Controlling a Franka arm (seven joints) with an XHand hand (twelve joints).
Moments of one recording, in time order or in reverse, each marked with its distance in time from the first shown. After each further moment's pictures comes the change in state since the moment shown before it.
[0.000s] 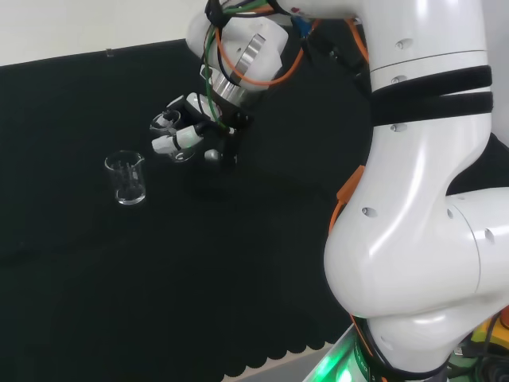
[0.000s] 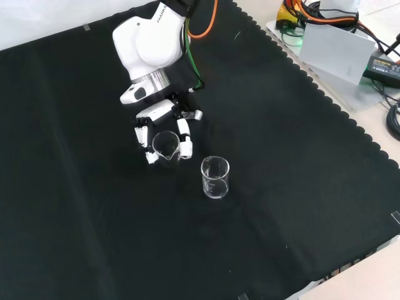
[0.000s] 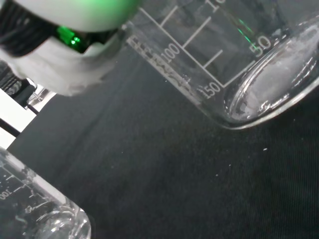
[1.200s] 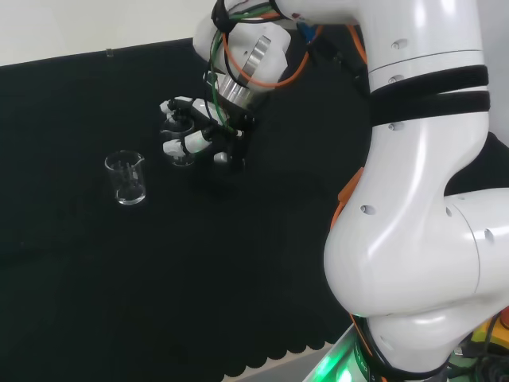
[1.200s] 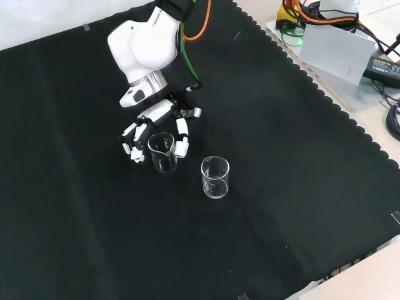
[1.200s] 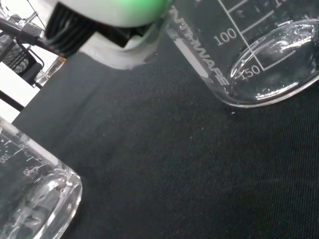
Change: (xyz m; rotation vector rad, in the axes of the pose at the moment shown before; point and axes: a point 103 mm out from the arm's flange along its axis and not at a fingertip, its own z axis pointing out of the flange) arm -0.013 -0.012 0.001 0.077 0.015 -0.019
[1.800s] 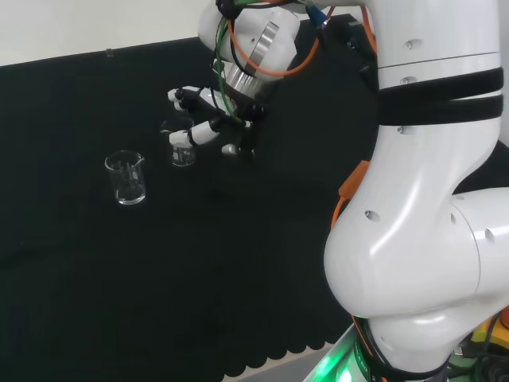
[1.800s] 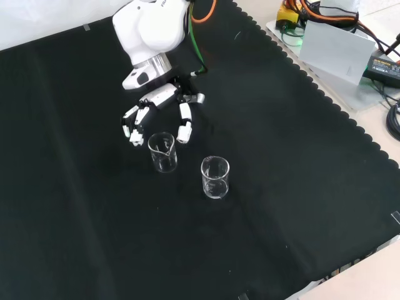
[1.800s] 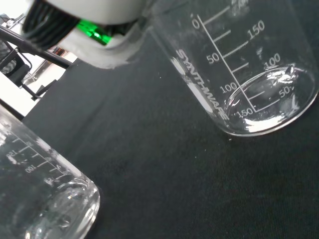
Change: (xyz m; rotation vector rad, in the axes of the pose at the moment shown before) arm 0.014 -0.022 -0.035 -0.024 -0.052 0.017
